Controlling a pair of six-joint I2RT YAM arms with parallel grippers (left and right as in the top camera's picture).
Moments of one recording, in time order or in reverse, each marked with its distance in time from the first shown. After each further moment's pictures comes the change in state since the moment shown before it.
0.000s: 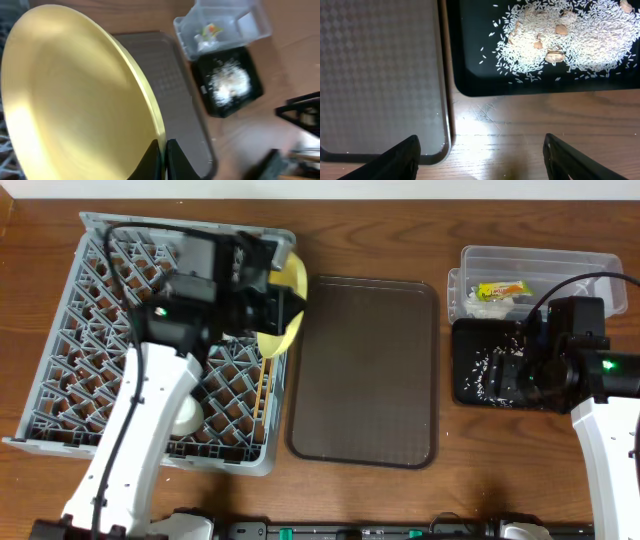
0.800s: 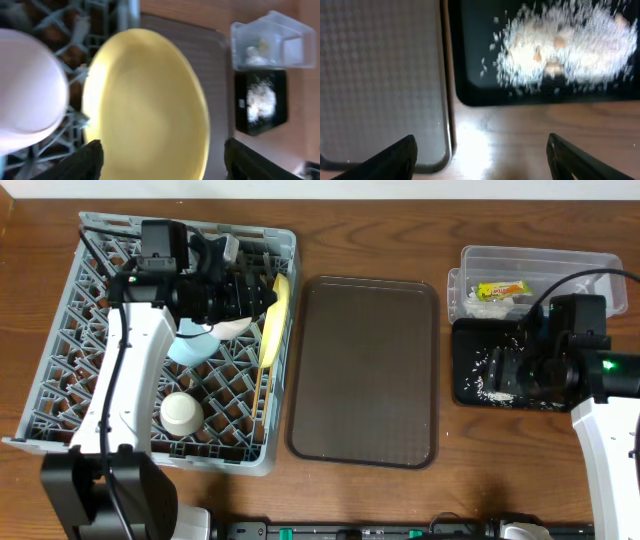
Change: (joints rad) left arm 0.208 0.172 0.000 -0.037 -0.022 0.005; right arm 0.000 0.000 0.000 0.071 0.000 0.000
